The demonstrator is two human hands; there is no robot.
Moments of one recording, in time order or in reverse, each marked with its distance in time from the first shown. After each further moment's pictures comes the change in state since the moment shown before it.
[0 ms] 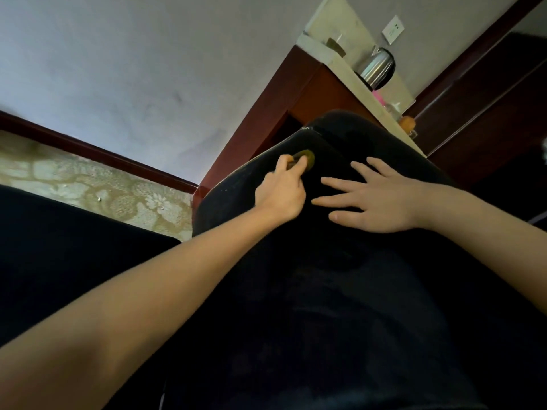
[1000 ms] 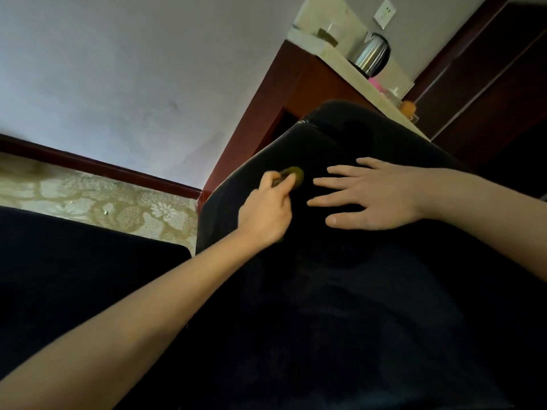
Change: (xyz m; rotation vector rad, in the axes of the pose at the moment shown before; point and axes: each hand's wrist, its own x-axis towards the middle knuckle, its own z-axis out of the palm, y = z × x) left_hand -0.037 -0.019 -0.007 -0.024 0.006 0.024; right_hand -0.005 -0.004 -0.003 -0.004 -0.022 -0.120
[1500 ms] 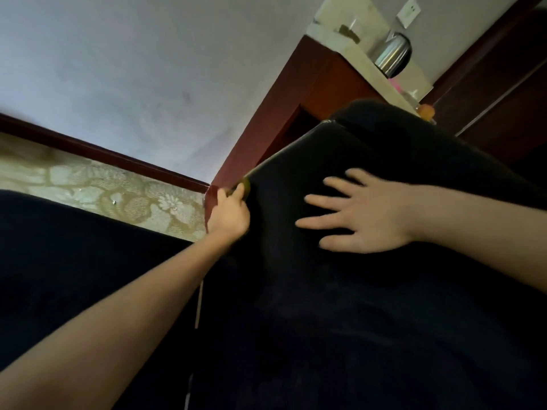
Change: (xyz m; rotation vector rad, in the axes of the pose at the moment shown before) left_hand 0.016 -0.110 0.011 -0.062 0.006 -0.381; right_hand 0.037 -0.033 -0.003 -0.177 -0.044 -0.081
